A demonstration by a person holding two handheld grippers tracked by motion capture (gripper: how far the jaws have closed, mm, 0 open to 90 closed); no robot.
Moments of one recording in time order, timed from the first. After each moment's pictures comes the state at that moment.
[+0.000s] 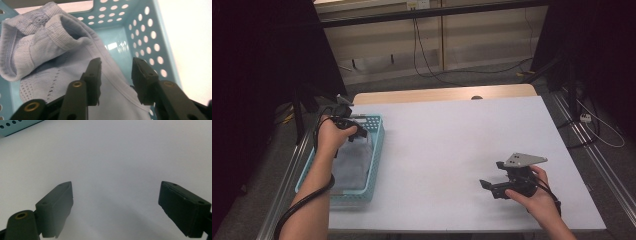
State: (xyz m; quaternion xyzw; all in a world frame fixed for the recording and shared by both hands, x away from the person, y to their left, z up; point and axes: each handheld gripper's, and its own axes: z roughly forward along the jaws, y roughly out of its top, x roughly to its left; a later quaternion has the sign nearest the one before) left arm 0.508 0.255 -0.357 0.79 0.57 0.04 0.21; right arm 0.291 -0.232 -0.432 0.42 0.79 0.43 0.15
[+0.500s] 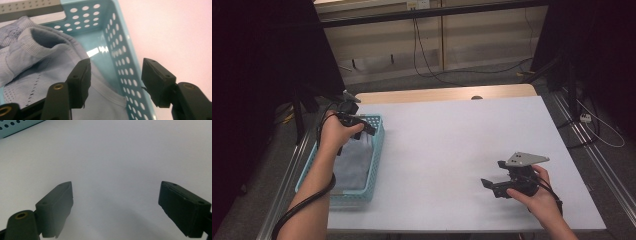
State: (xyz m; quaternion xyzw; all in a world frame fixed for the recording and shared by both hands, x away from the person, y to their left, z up) left arm 0.499 0.229 -0.336 0.81 0.54 0.03 0.22; right arm 0.292 -0.236 -0.431 0.42 0.79 0.43 0.16
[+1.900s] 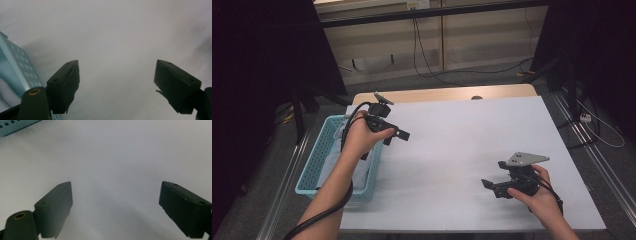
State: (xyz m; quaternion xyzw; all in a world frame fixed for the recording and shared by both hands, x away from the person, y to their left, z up) left arm 0.462 0.144 -0.322 0.86 0.43 -0.01 0.28; right arm 0.293 -0.238 -0.433 0.42 0.79 0.43 0.15
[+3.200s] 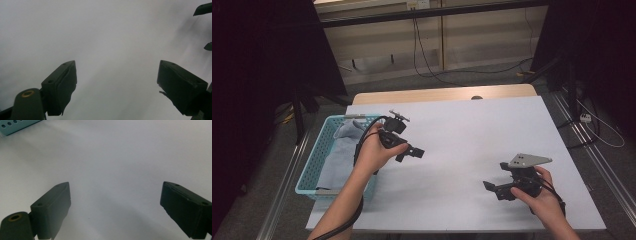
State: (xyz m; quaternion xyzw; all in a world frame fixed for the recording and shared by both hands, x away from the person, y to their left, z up) left arm 0.427 0.115 -0.345 0.89 0.36 -0.03 0.29; right arm 0.288 -0.242 -0.432 0.42 0.79 0.43 0.14
